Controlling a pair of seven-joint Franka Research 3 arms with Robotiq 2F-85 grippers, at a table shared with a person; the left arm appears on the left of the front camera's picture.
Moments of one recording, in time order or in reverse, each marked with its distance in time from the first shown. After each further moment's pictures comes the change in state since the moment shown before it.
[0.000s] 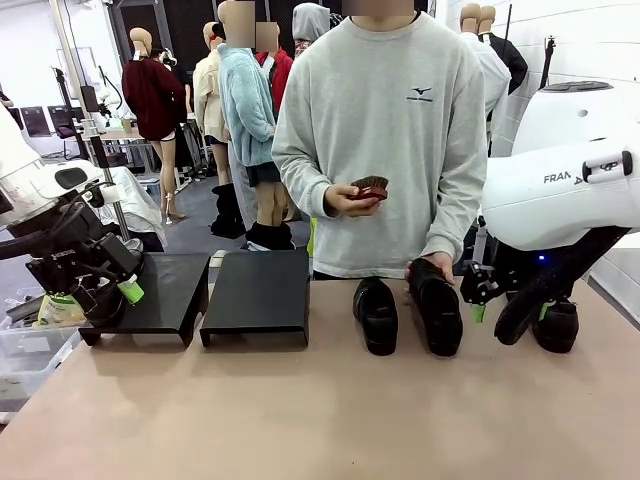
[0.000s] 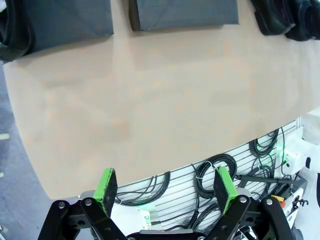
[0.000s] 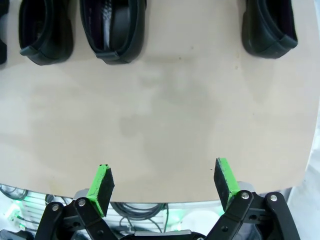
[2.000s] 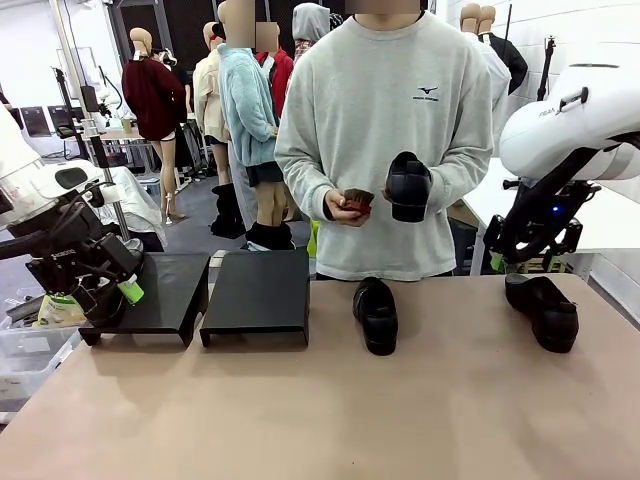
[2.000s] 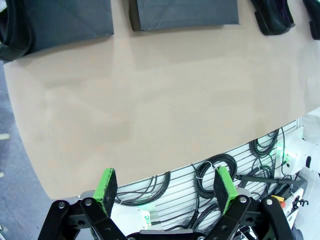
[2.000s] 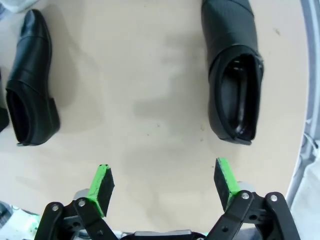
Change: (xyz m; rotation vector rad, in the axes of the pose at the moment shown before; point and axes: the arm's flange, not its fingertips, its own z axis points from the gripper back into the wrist) left arm 0.000 0.000 0.000 0.002 -0.001 0.000; right arm 0.144 -0.085 -0.024 0.070 0.050 -0.048
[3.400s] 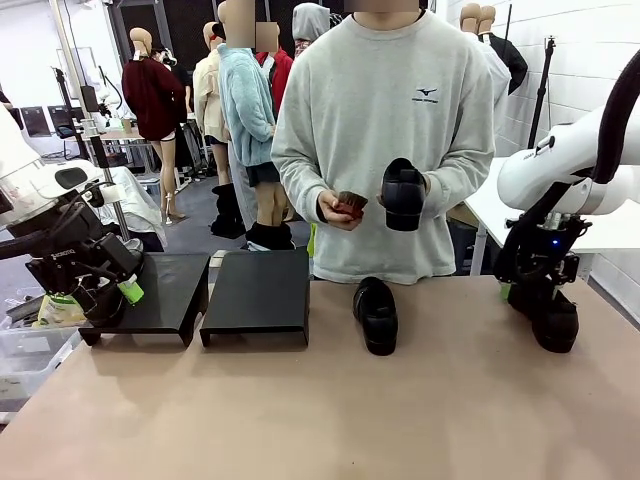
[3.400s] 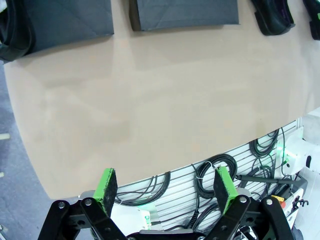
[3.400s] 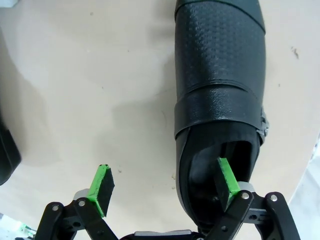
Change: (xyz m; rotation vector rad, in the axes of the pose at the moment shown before) left arm 0.000 0.000 0.000 0.000 0.000 0.000; right arm 0.059 -0.054 -0.101 0.001 0.142 0.008
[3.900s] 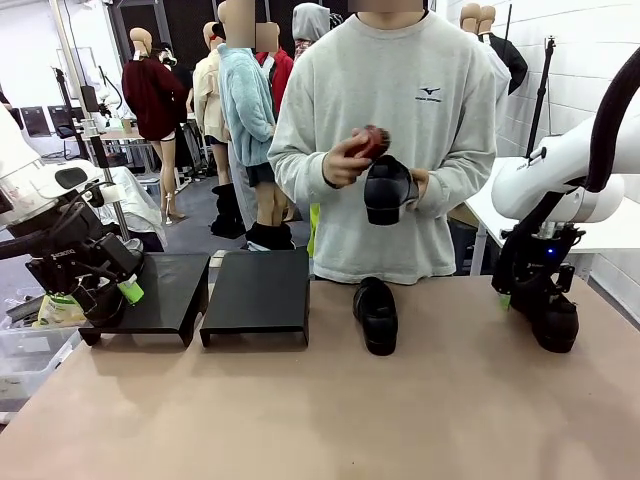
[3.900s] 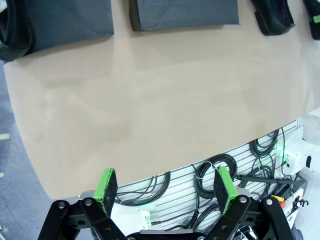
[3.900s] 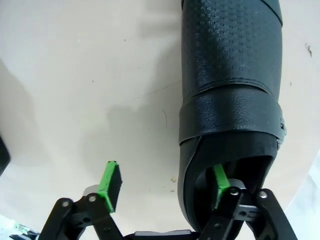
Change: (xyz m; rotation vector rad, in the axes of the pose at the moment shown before) left arm 0.000 0.000 0.000 0.000 0.000 0.000; right arm 0.000 0.006 -0.020 -0.029 0.044 0.021
